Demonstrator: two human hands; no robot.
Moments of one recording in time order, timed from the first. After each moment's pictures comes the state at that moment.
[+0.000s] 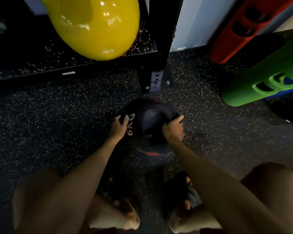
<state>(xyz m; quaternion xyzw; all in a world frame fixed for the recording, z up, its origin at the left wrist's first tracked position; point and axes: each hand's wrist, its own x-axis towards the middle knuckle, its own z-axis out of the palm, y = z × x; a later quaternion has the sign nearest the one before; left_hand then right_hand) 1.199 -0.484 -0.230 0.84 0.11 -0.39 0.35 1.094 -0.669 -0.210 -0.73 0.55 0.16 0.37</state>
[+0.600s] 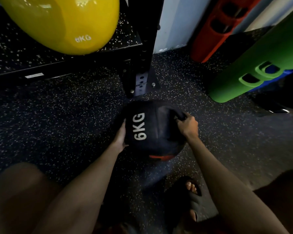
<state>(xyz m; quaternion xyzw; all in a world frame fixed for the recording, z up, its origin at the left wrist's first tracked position) 1.194 -0.521 -0.343 0.62 0.21 -0.54 0.53 1.067 -0.746 -0.245 -0.73 0.56 0.05 0.38</state>
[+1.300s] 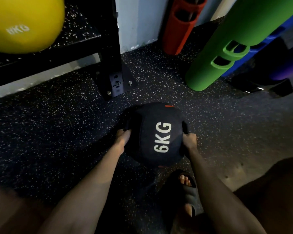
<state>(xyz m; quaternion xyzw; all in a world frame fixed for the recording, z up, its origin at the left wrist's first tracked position) 1.144 -0.586 -0.336 0.74 0.11 -0.48 0.45 0.952 -0.755 -0.303 -0.54 0.70 -0.03 0.48</state>
